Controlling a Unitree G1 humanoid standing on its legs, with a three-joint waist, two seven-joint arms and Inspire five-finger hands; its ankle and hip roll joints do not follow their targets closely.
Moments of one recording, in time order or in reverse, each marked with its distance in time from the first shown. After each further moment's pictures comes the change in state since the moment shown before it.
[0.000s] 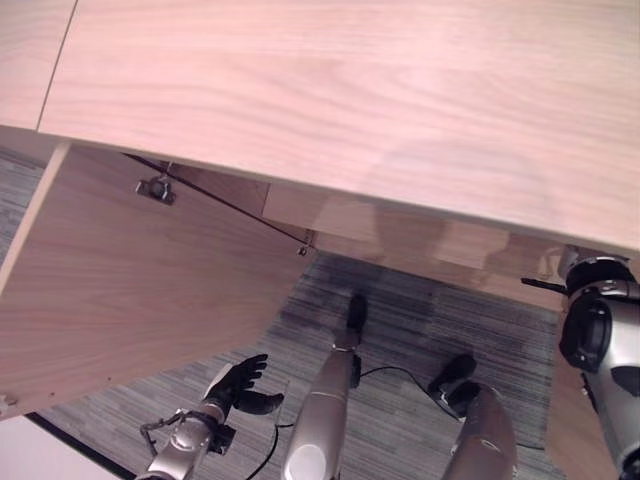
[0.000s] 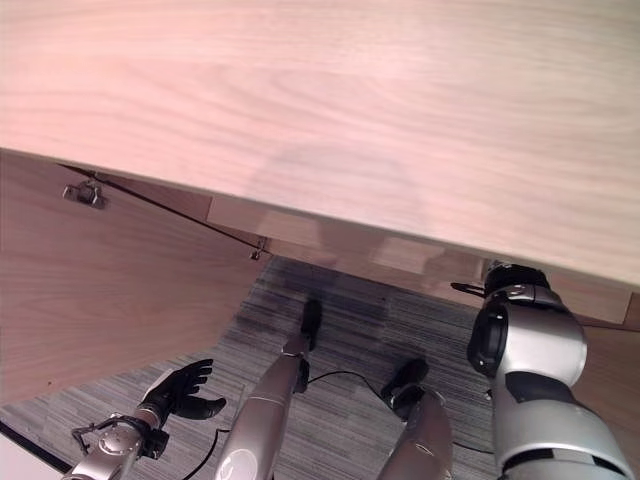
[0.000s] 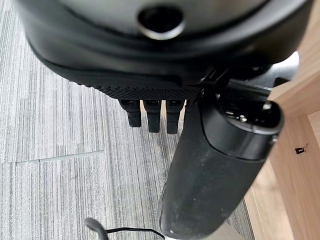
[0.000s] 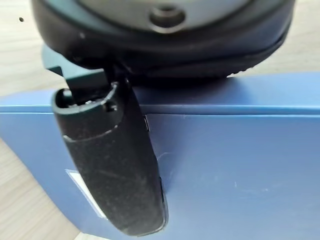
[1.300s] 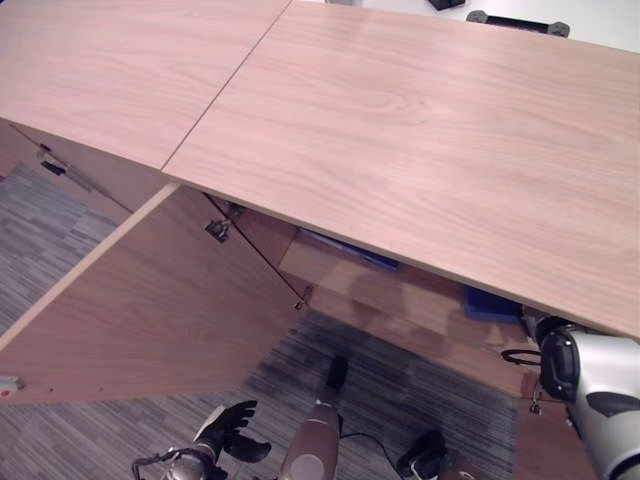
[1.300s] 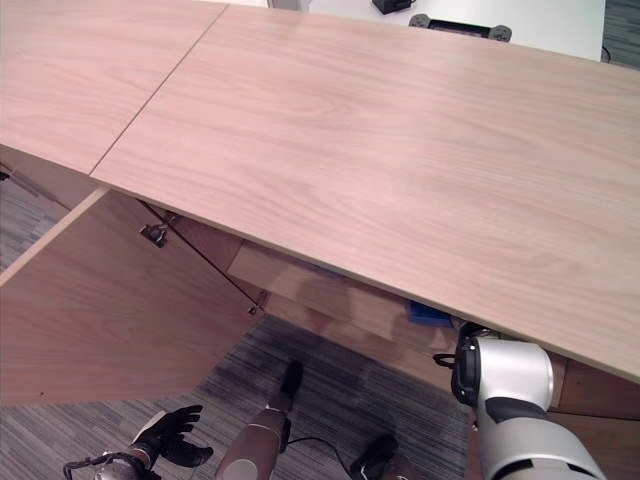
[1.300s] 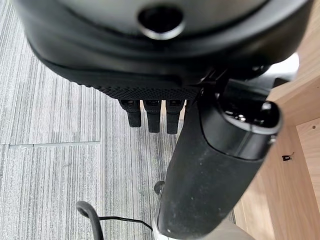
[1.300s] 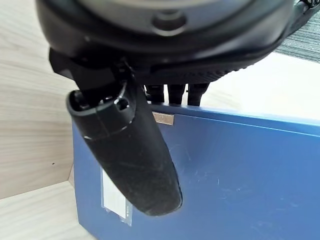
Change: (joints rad) left arm 0.083 -0.010 -0.048 0.088 0.082 0.051 0.036; right arm 0.177 0.089 0.043 0.228 -0.257 0.276 -0.297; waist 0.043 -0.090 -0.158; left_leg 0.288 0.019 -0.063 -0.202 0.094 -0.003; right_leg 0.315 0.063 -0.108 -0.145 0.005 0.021
